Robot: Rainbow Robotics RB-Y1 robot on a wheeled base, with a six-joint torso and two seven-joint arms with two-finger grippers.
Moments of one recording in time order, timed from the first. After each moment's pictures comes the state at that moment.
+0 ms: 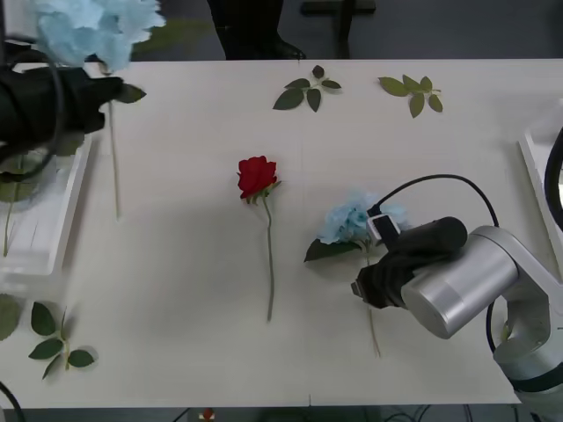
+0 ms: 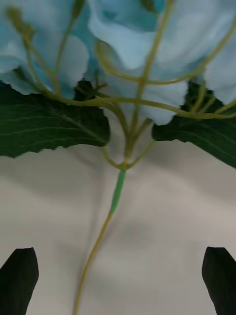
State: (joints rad) right arm -0.13 -0.46 0.45 -1.99 -0.27 1.41 1.28; left arm -0.31 0.40 0.41 -2.08 1.11 1.28 -1.74
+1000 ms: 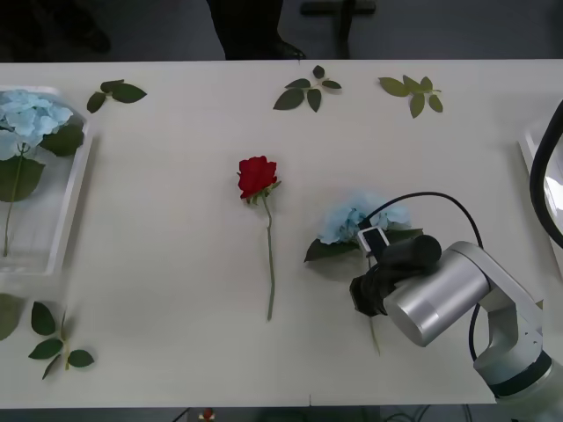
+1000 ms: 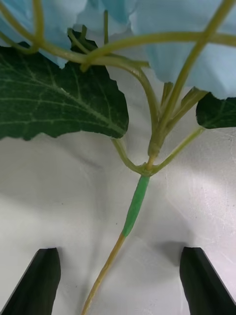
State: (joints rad) right arm -0.13 -0.42 0.50 -1.85 -0.20 1.30 1.28; left arm -0.08 0.73 0.60 -1.60 0.81 0.96 -1.95
